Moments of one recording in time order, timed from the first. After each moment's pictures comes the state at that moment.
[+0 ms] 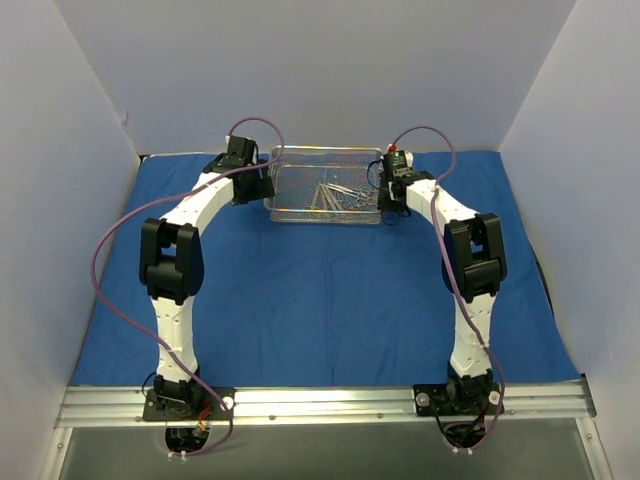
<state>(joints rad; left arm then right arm) -0.26 2.12 1.82 -0.57 -0.09 -0.42 0.26 2.11 1.64 -0.47 0.18 0.34</state>
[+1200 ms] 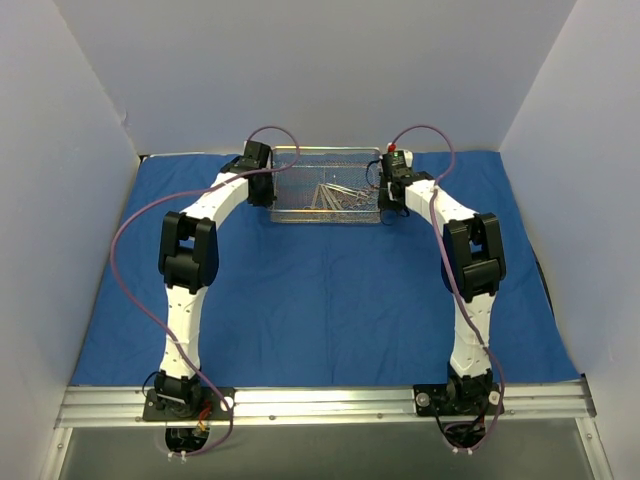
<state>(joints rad) -0.30 2.32 1.98 -0.60 -0.09 -0.36 0.27 2.12 1.64 -0.44 0.20 0.33</state>
